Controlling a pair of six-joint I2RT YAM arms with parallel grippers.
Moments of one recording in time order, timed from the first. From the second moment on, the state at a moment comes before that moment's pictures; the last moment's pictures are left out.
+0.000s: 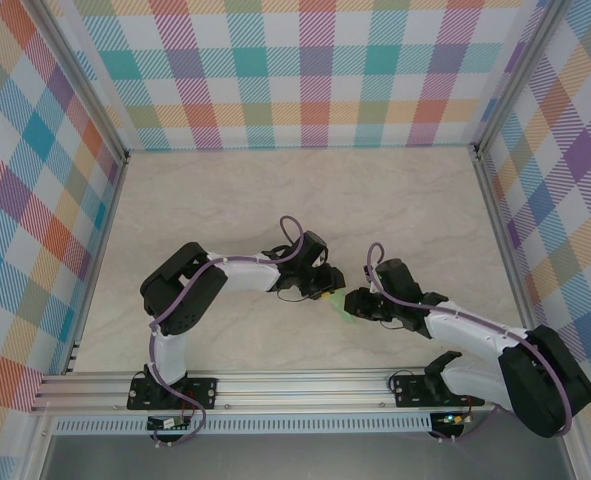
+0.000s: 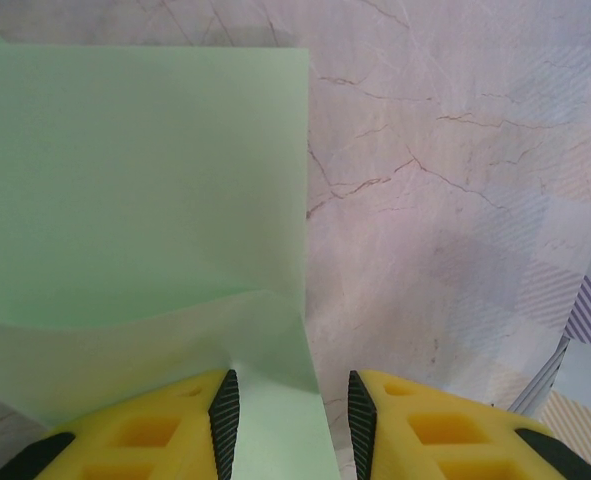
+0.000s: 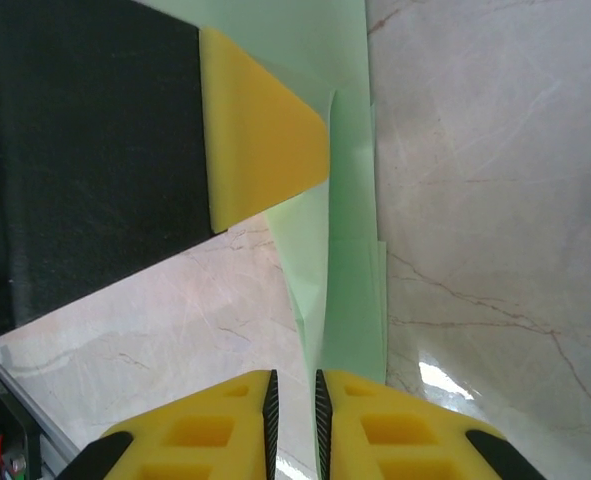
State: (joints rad) left arm -0.85 1.94 1.08 -0.03 0.37 -1.10; right arm 0.58 1.13 0.36 -0.10 -0.39 0.75
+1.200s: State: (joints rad) left arm -0.86 1.94 1.09 -0.06 0.37 -1.10; right arm 0.58 1.22 0.35 -0.15 -0.50 0.72
